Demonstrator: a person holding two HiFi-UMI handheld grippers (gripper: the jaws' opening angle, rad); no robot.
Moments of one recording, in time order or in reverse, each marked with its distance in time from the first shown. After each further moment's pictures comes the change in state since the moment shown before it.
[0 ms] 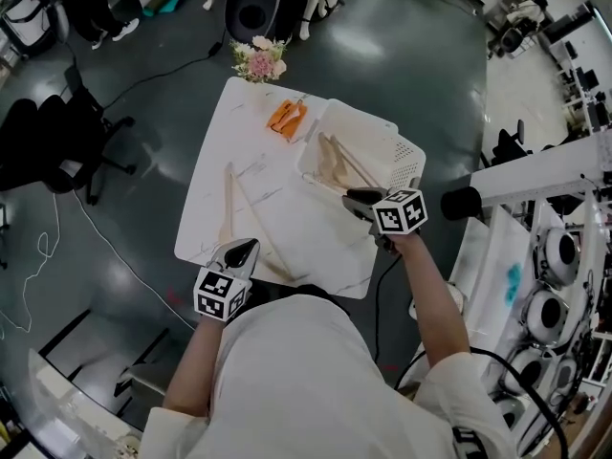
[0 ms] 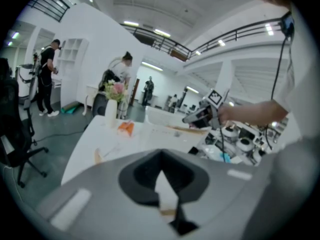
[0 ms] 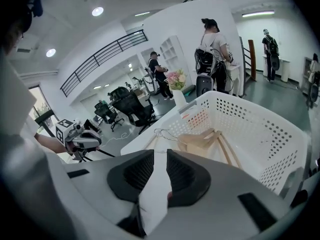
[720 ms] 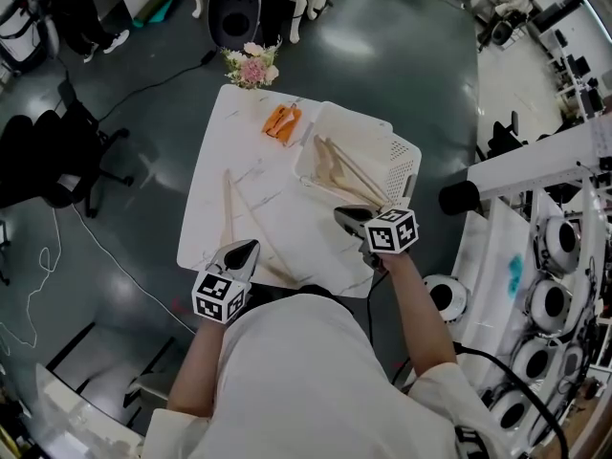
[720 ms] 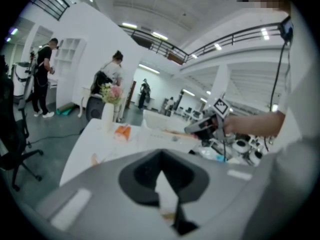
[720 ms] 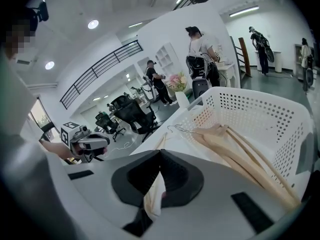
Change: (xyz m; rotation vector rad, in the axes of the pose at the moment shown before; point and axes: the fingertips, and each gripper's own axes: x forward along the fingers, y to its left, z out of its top) left arm -0.002 0.003 0.013 0.006 -0.032 -0.048; right arm 0.005 0.039 -0.018 0.090 -0.093 0.027
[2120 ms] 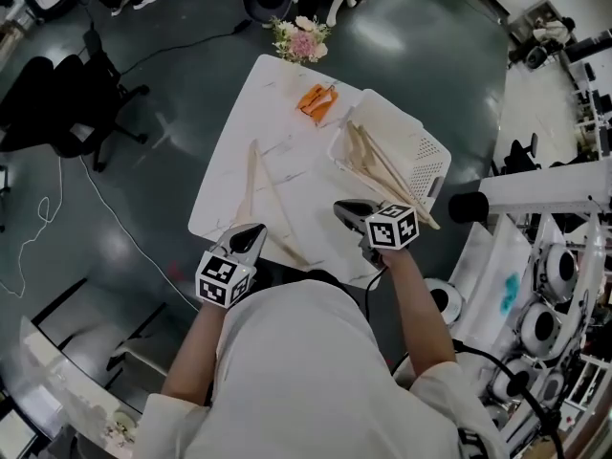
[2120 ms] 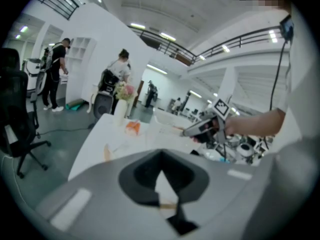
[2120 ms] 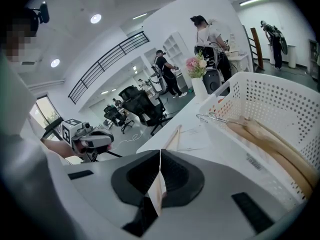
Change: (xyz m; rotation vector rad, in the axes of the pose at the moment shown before) left arm -0.036 0.023 -0.026 -0.065 -0.001 0.062; right arm 0.056 0.049 -0.013 -0.034 0.094 0.091
